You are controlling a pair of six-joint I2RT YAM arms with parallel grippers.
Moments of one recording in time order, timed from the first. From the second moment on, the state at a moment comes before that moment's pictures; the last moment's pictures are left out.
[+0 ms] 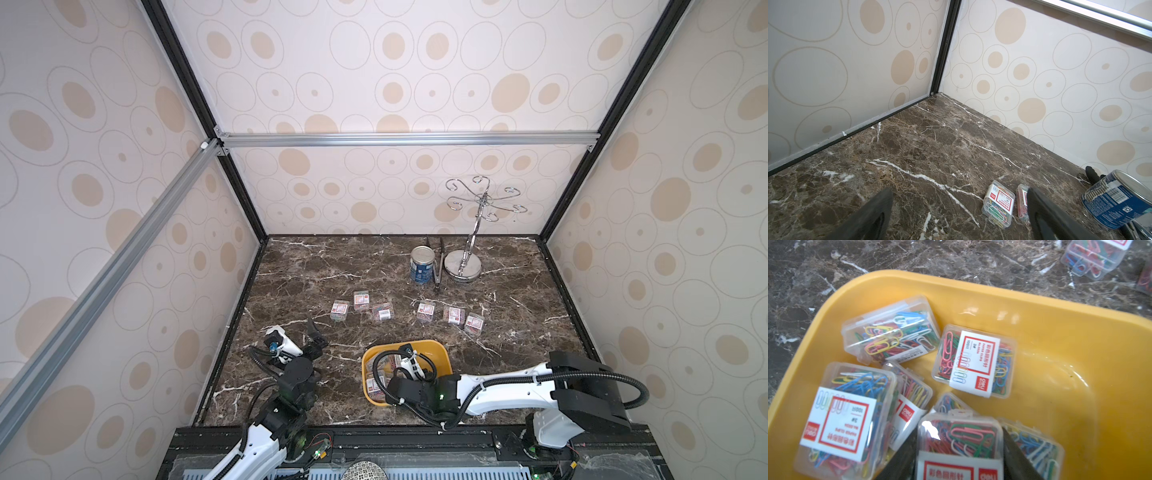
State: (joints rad) left arm -0.53 0.39 0.04 0.21 -0.90 -0.47; right arm 1.38 1.58 0.83 -0.34 0.55 0.92
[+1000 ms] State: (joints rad) left arm -0.53 0.37 0.04 0.21 -0.90 -0.47; right arm 0.77 1.21 0.69 -0.22 0.60 0.67
